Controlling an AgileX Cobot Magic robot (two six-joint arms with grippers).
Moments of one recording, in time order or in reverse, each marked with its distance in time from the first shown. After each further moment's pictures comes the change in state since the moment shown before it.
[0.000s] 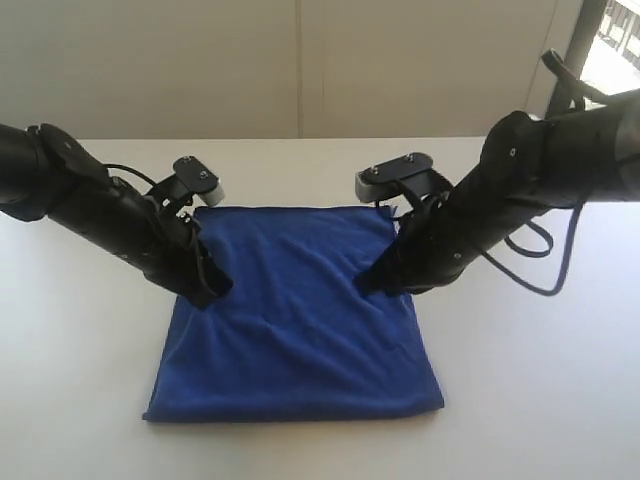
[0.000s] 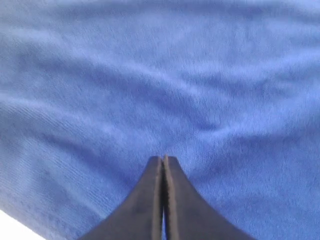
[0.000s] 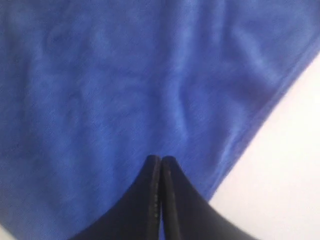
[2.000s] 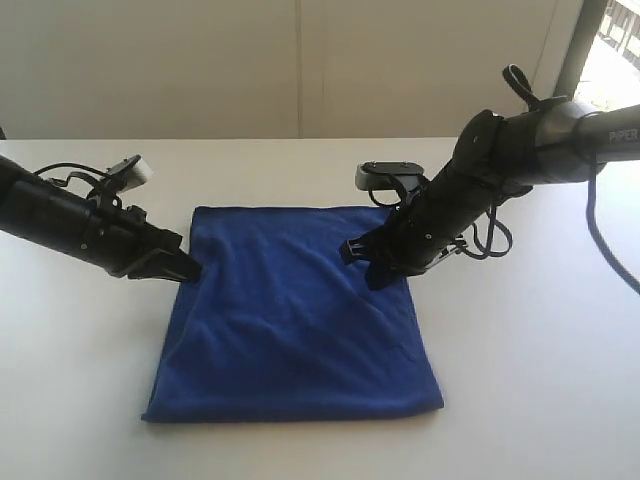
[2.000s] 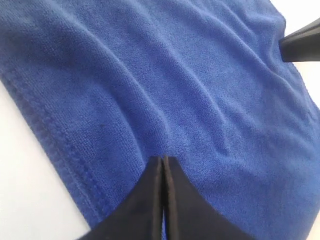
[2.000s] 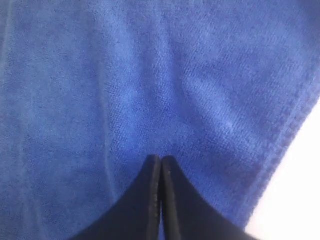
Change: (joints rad) left arm 0.218 0.091 -0.004 -0.301 0.209 -0.132; right arm -0.083 0.295 -0.283 0.152 0.143 0.014
